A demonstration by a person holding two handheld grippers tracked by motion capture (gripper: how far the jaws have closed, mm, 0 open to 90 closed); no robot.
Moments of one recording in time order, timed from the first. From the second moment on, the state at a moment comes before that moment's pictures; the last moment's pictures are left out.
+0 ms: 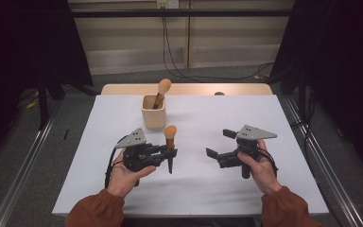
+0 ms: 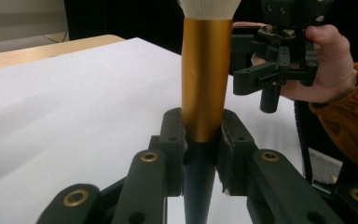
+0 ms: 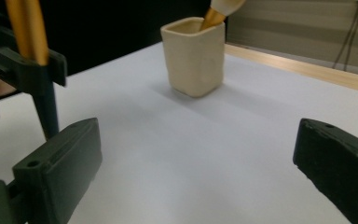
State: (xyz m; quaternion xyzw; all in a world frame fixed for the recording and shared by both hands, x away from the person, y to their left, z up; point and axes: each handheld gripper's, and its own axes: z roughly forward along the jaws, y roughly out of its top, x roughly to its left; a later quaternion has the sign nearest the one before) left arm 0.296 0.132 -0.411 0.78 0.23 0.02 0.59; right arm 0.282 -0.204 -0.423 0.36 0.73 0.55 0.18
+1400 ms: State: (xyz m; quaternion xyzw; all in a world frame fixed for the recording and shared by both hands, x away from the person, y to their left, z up) left arm 0.333 0.200 -0.352 0.74 0.27 0.12 0.60; right arm 0.219 -0.273 -0.450 0.41 0.66 0.56 0.28
